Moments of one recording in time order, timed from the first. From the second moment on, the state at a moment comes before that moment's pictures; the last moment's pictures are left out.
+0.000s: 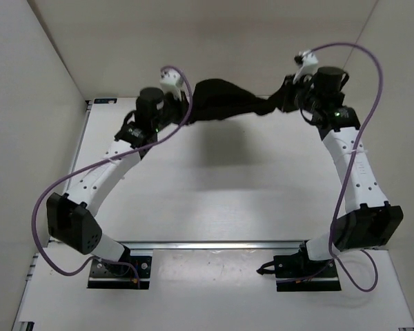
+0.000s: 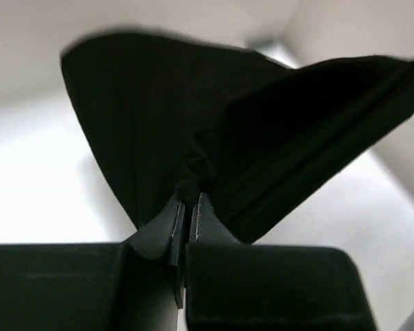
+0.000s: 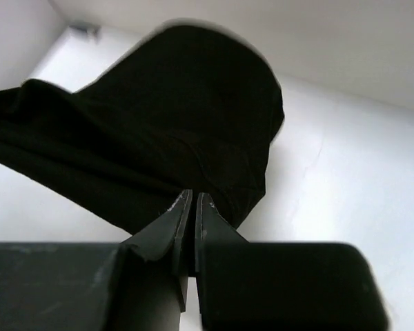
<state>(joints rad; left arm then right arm) -0.44 1.52 1.52 -0.14 0.15 -0.22 0.09 1.50 1.72 -0.48 -0.43 0.07</state>
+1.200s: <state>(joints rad) -0.36 1.77 1.50 -0.28 0.26 -0.39 0.08 1.80 1.78 -0.58 -0.53 0.13</state>
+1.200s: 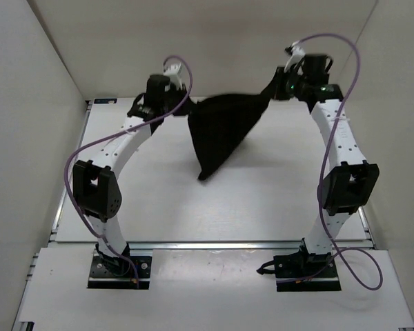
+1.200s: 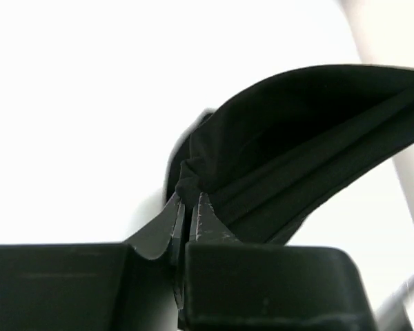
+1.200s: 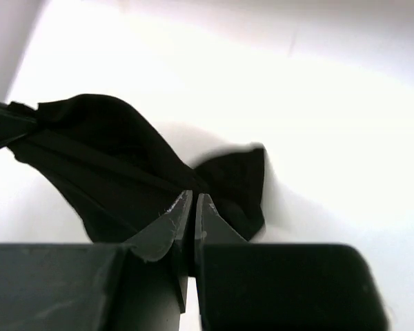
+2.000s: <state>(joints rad) -0.57 1.25 0.75 -0.23 0.17 -0.32 0.16 1.28 0.88 -0.54 -0.49 0.13</state>
